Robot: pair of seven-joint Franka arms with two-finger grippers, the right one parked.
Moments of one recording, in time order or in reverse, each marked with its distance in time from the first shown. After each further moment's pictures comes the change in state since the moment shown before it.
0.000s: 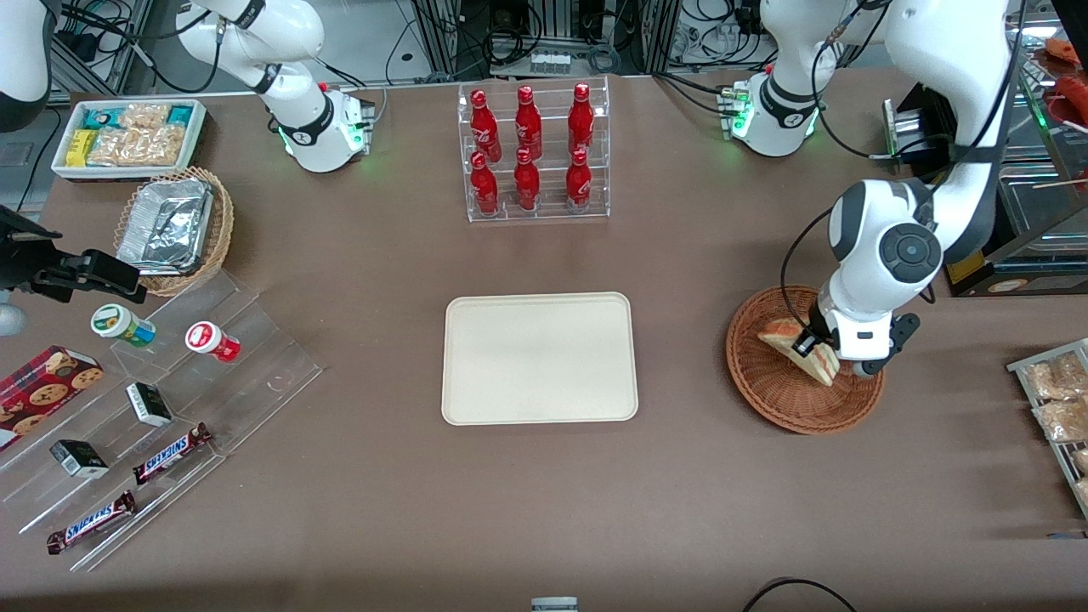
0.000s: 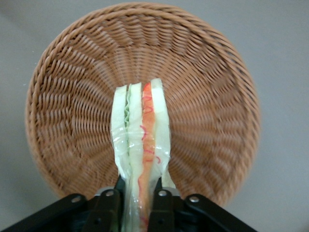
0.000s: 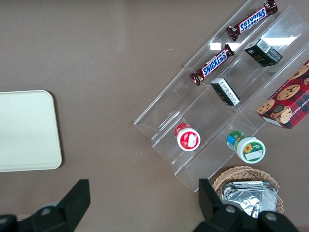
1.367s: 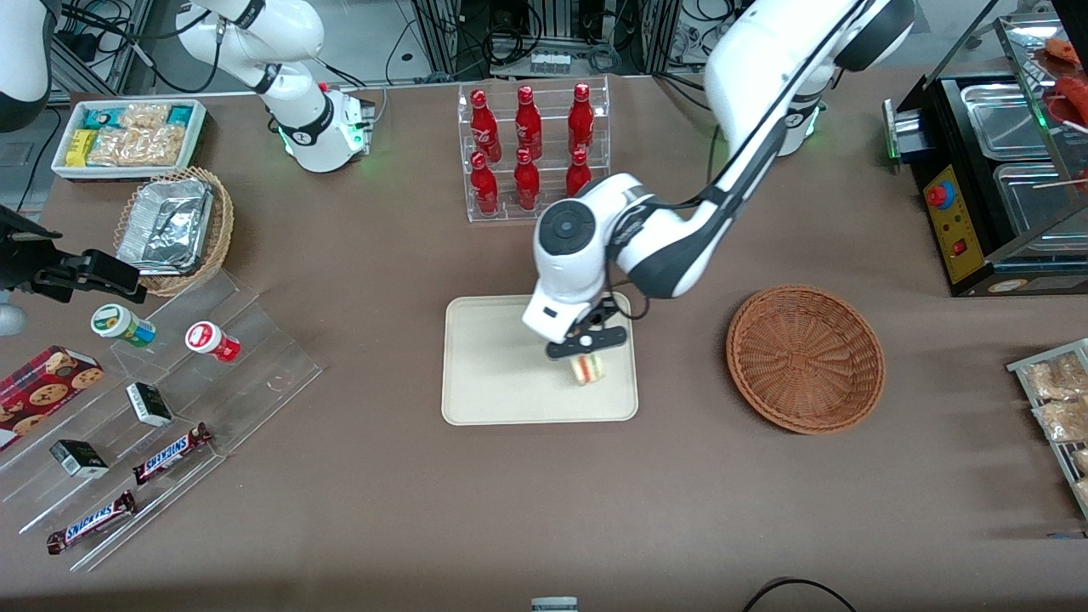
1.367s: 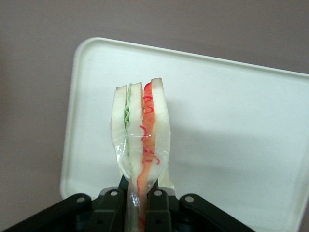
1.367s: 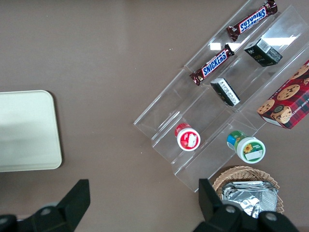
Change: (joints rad) arm -0.288 0.502 -0.391 0.688 0.241 -0.157 -0.191
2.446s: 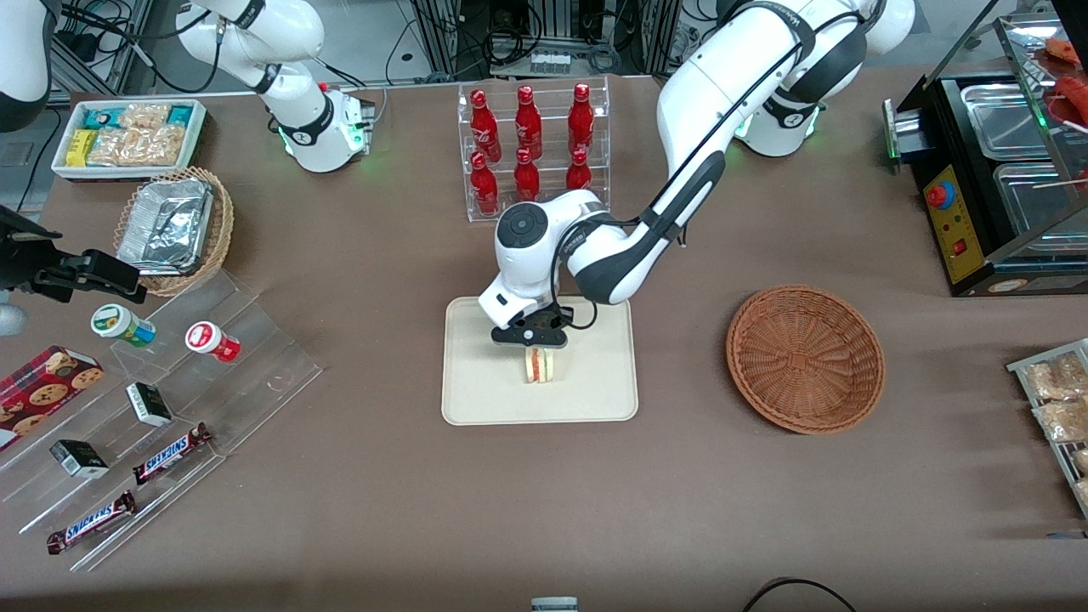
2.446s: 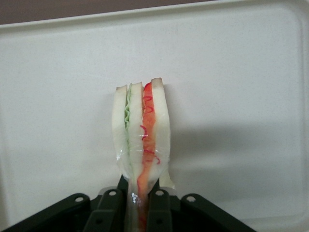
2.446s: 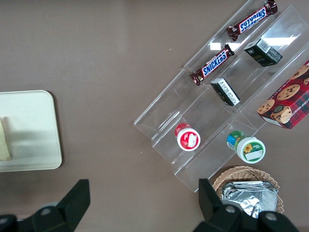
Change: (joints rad) arm -0.077 0.125 0.000 0.016 0.108 0.123 0.126
